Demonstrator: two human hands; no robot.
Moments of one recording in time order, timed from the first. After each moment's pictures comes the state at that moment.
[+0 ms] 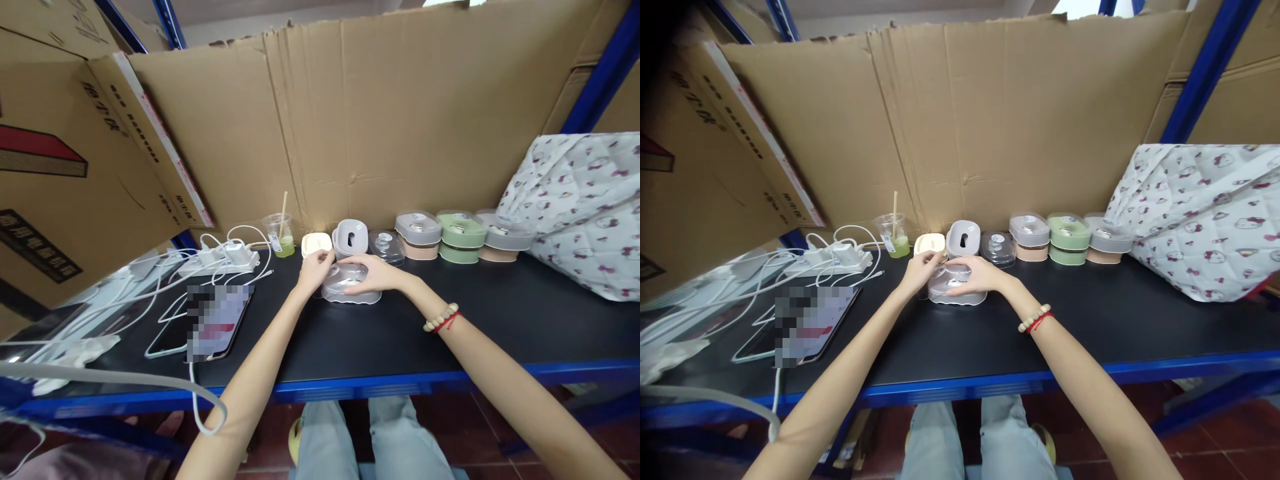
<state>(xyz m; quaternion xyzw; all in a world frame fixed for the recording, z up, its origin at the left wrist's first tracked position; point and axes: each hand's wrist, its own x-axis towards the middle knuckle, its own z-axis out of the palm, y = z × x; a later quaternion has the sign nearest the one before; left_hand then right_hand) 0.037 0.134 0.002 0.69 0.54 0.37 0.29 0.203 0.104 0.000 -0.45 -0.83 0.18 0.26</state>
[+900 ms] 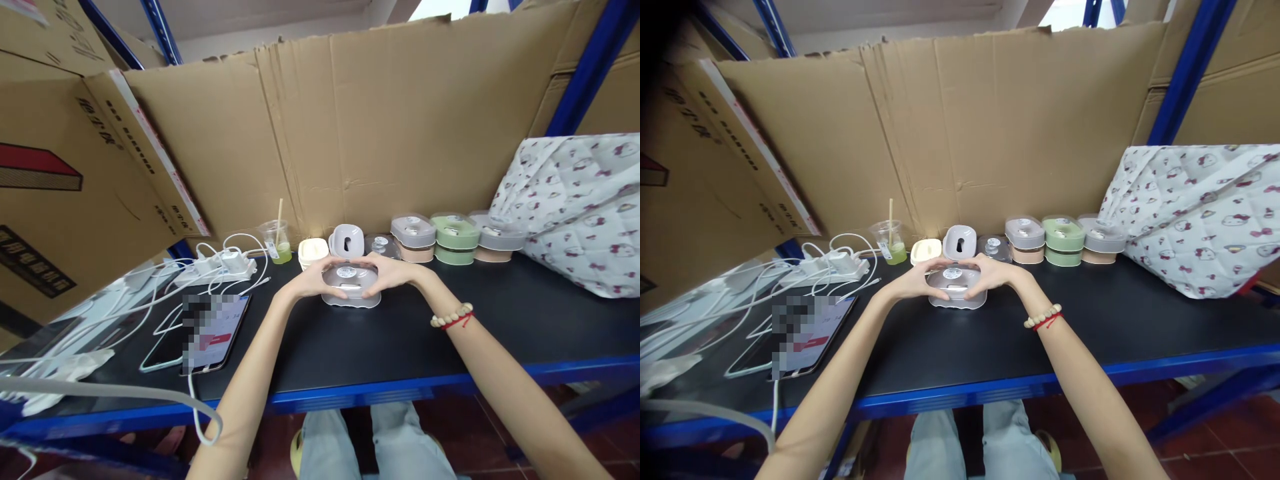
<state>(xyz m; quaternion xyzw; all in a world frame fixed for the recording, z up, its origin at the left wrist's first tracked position) 0.021 0.136 0.010 0.83 0.30 0.26 0.39 0.231 0.101 0.017 -0.48 -0.82 0.23 0.19</state>
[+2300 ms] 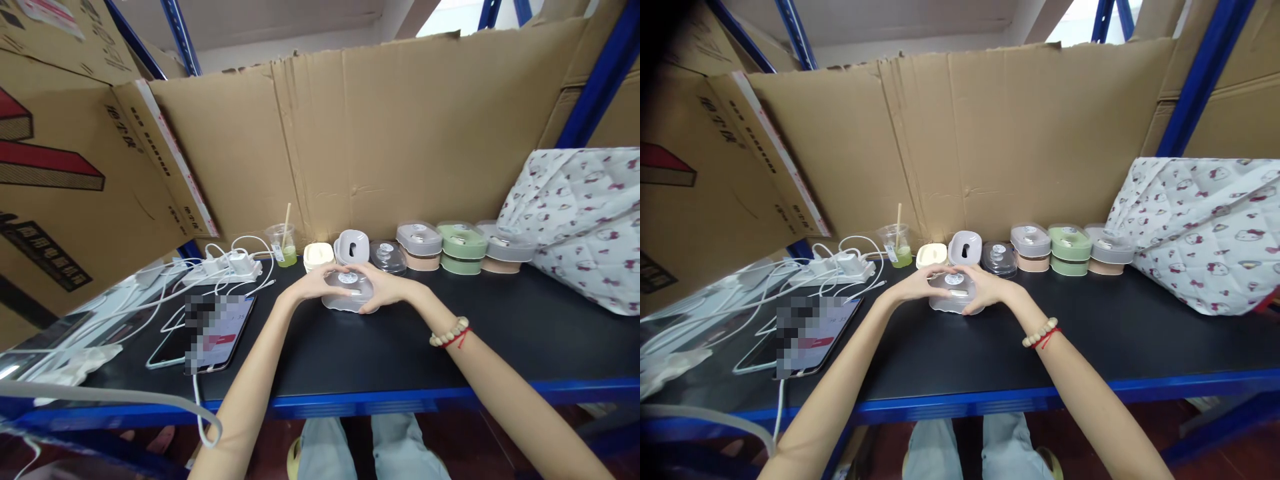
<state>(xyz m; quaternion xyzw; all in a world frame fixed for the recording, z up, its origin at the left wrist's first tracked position) 0.018 0.139 0.009 0.82 0.32 0.28 0.39 0.211 0.098 0.007 -0.49 -0.83 0.21 0.16</state>
